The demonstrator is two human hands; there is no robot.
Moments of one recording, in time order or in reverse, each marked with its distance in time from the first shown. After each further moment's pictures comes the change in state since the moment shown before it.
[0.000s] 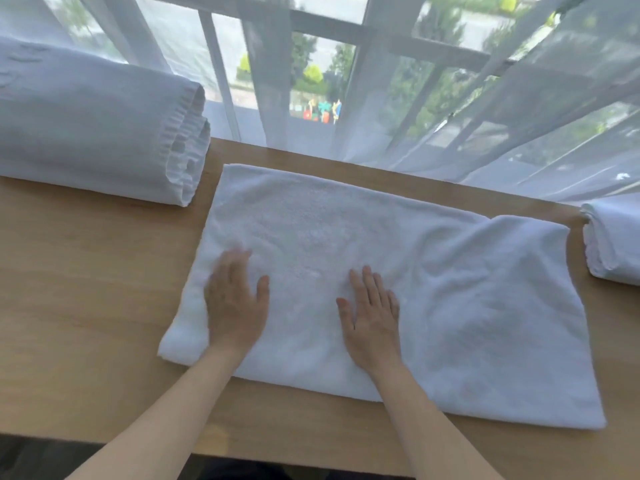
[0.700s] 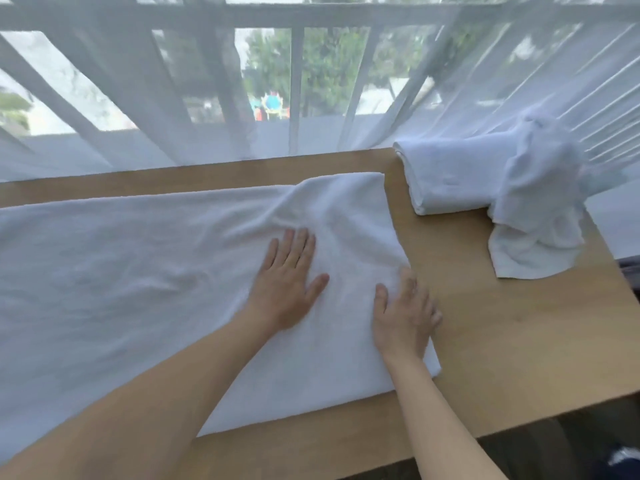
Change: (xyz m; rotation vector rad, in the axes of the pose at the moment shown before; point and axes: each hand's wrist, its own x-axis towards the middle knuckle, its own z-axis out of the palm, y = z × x) left_hand -0.047 0.307 0.229 0.410 -0.589 0.700; right_hand -0.044 0.314 -0.115 -0.002 0.392 0.697
